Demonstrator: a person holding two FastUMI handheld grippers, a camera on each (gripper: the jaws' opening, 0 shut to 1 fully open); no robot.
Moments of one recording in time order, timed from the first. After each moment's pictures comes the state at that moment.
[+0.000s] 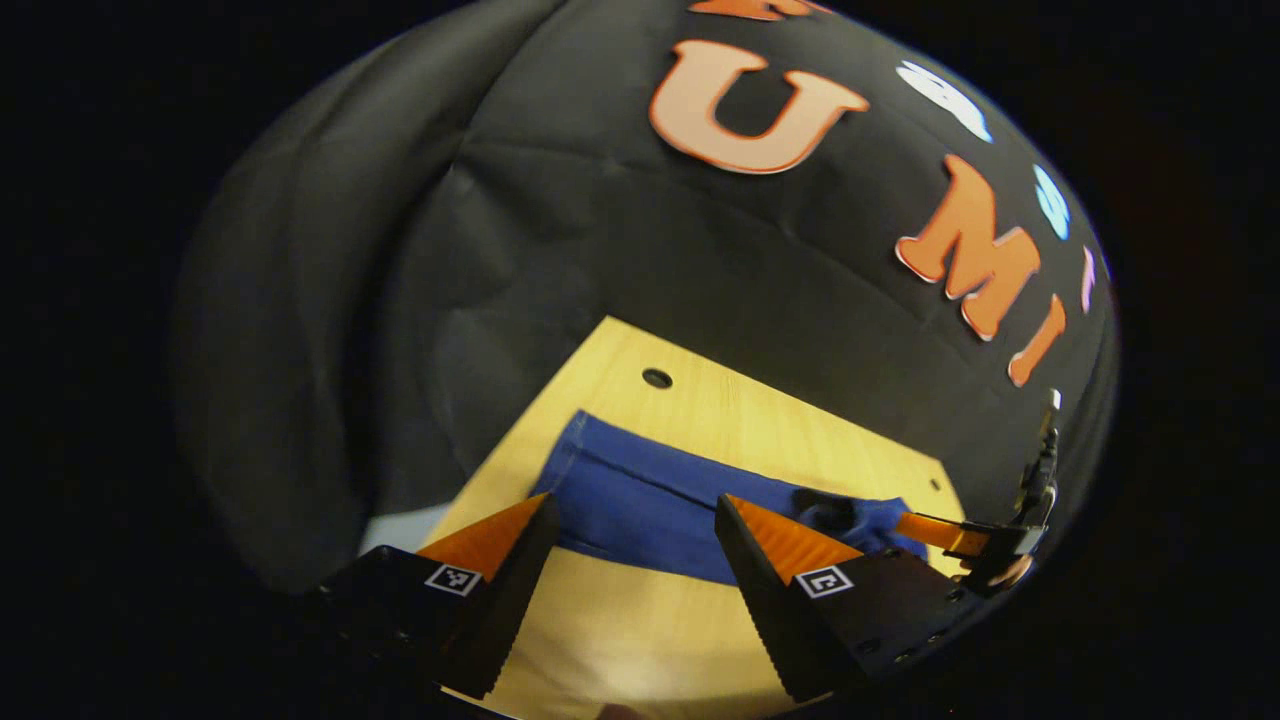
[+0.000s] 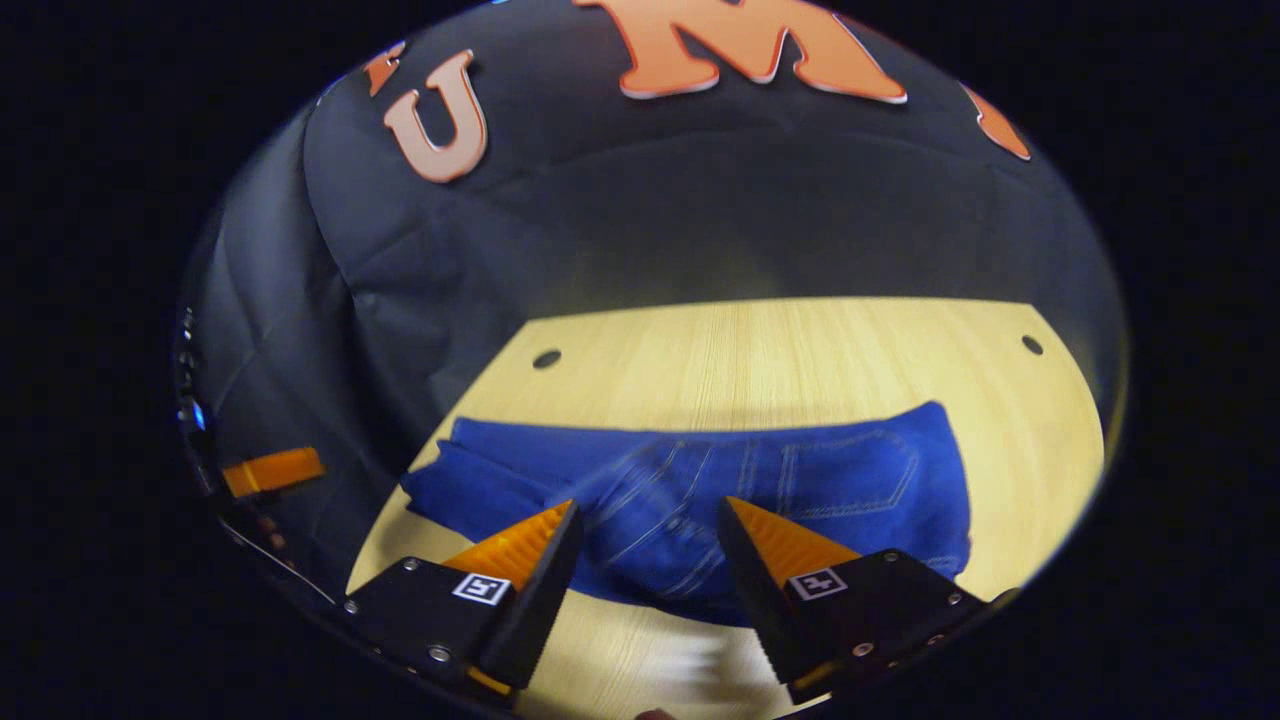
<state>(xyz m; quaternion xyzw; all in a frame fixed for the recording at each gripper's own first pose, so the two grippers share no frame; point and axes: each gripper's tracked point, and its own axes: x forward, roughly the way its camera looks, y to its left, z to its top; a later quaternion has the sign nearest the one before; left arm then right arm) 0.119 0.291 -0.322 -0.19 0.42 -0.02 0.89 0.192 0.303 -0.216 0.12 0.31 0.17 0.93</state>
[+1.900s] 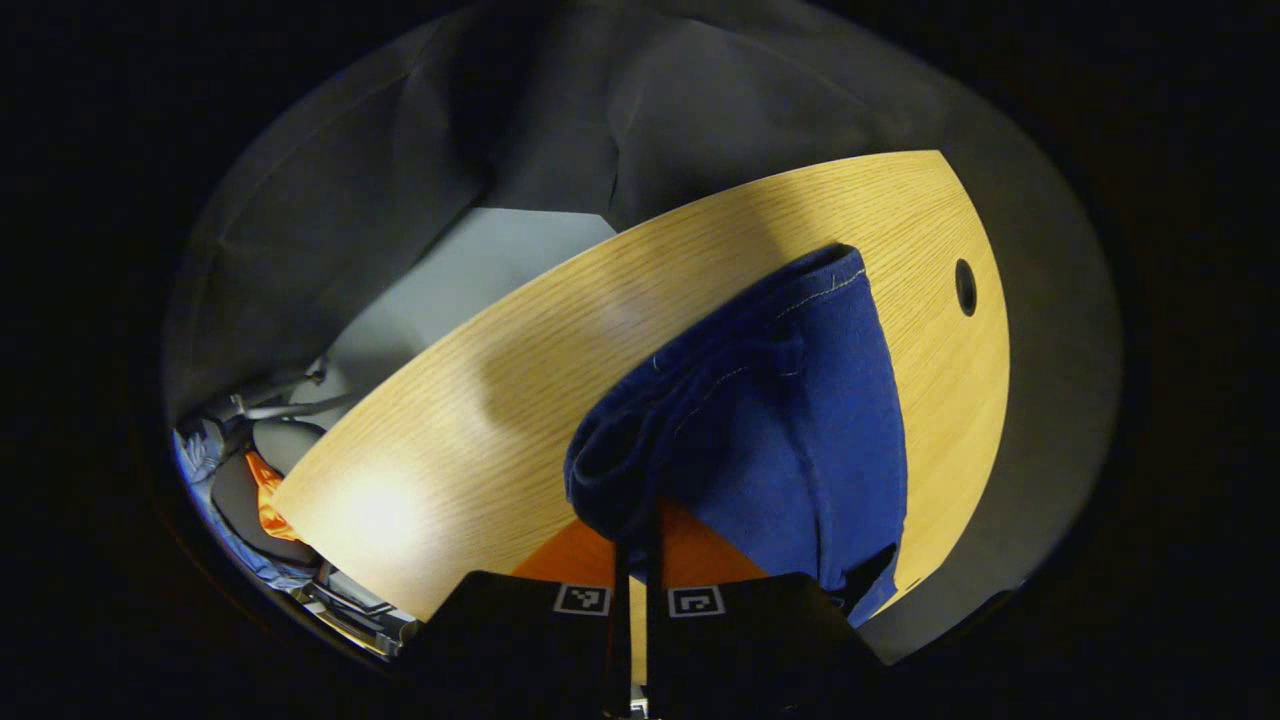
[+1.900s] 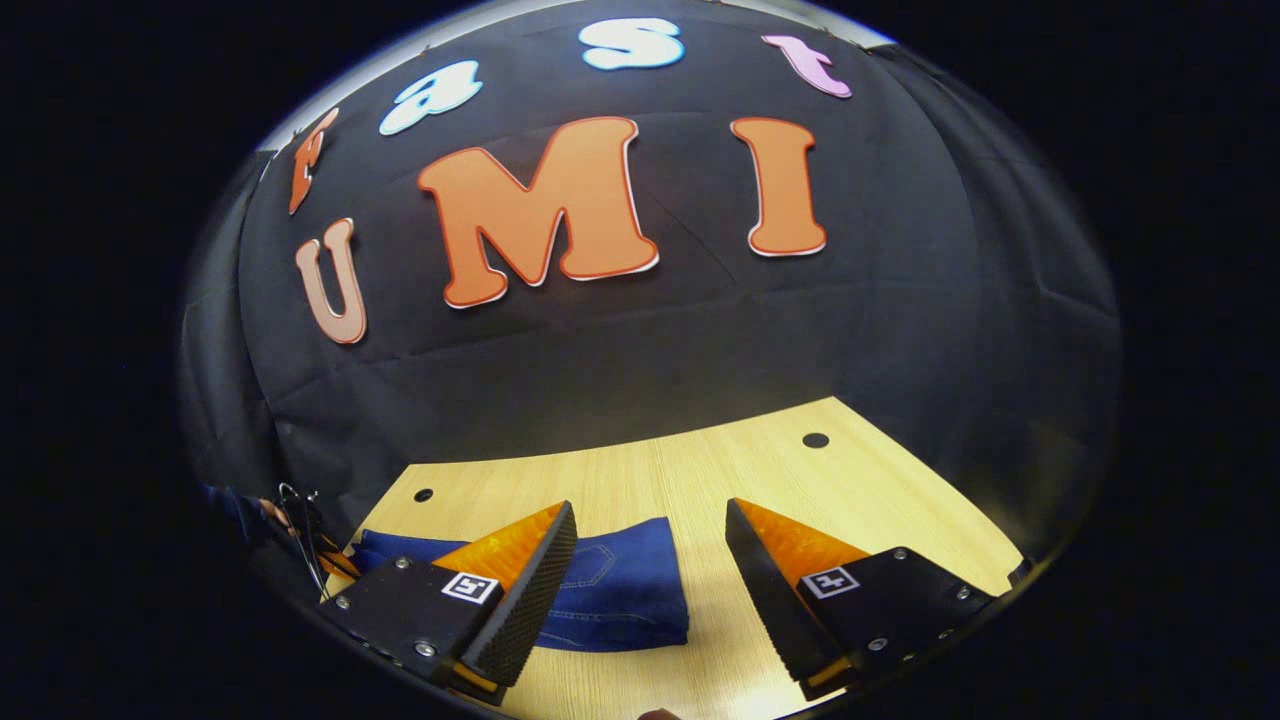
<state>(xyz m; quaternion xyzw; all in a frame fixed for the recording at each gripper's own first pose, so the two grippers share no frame) 0.149 0.329 -0.489 -0.31 0.71 0.24 0.59 0.156 0.051 -0.148 0.15 0.20 -0.02 0.97</state>
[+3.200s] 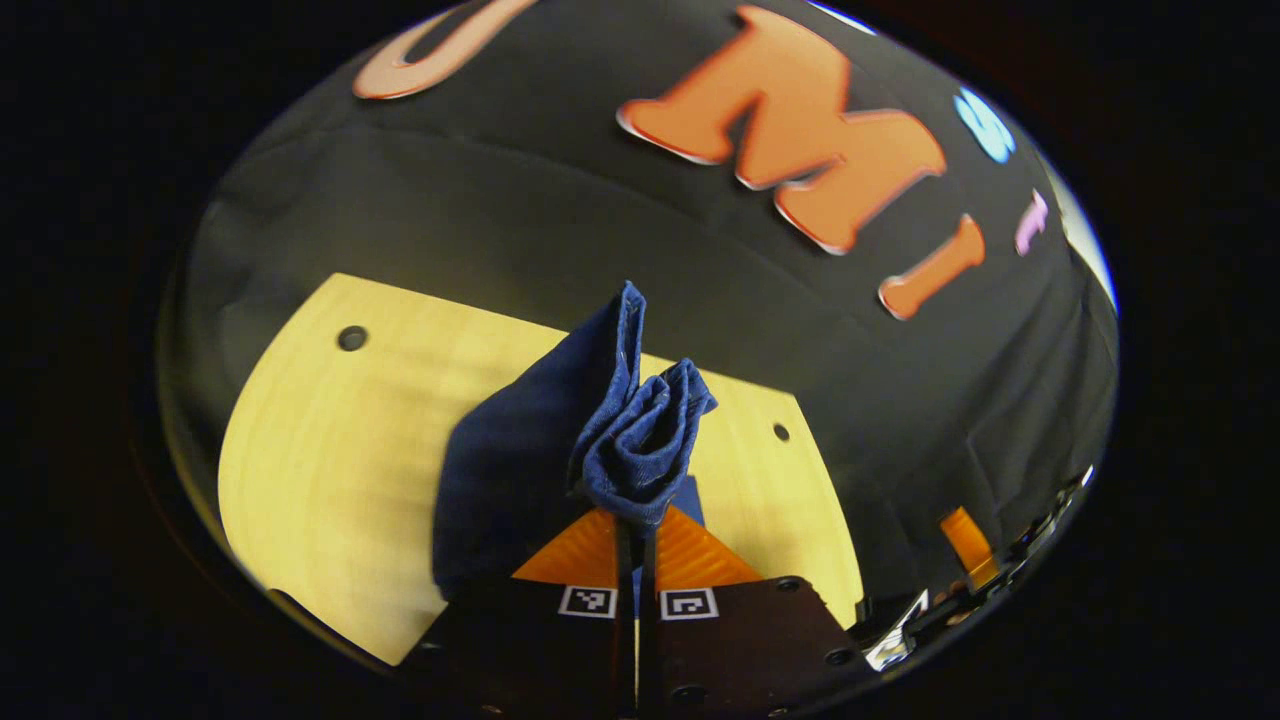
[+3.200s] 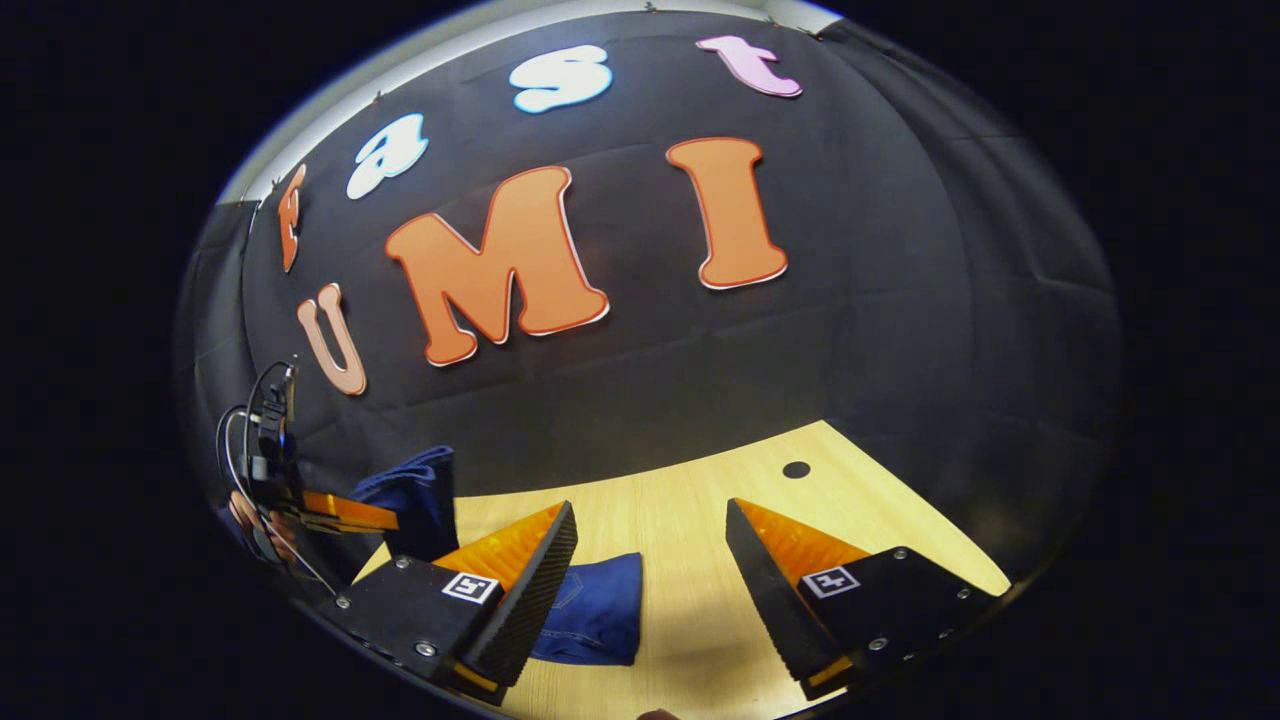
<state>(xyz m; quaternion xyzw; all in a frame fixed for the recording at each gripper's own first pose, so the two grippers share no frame) 0.160 -0.129 -0.281 -0.11 0.50 -0.25 0.82 0.155 -0.053 -0.118 0.19 0.15 0.00 0.97</state>
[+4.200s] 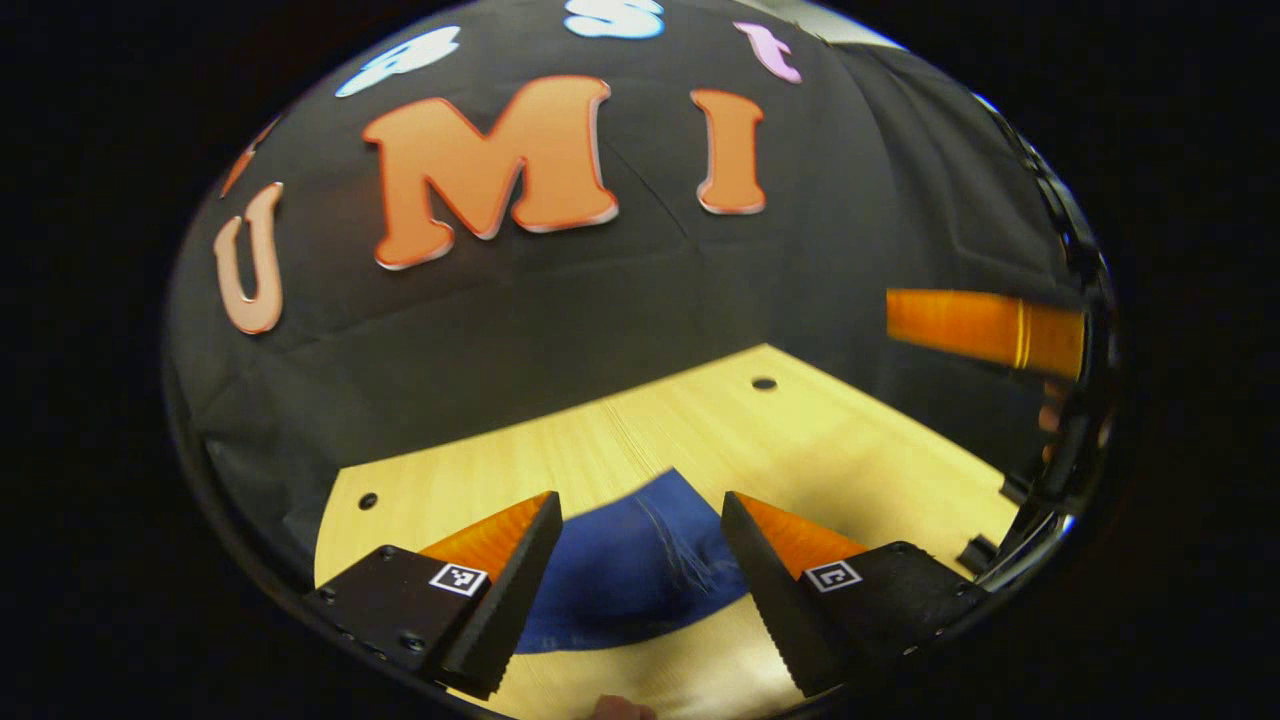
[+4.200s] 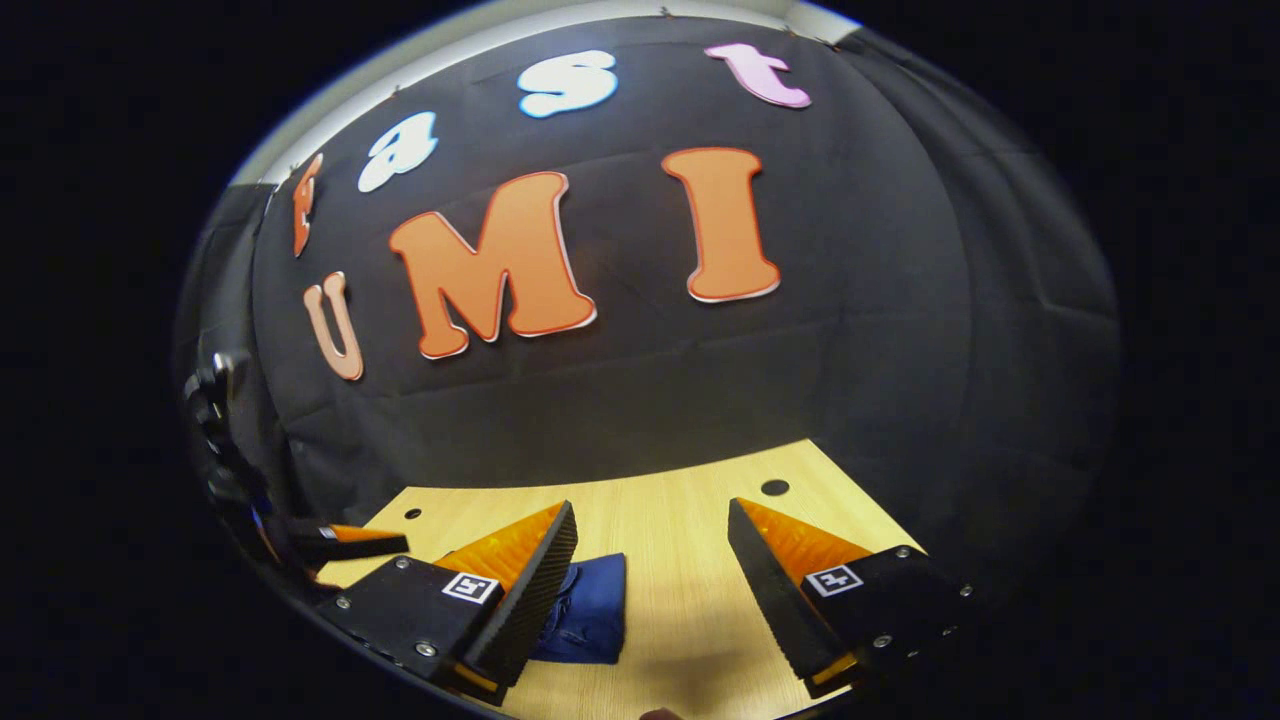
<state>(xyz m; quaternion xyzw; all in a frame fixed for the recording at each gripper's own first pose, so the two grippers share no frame) 0.126 -0.222 -0.223 0.12 0.27 -0.27 0.92 0.166 -0.056 -0.106 0.13 0.12 0.03 0.98</state>
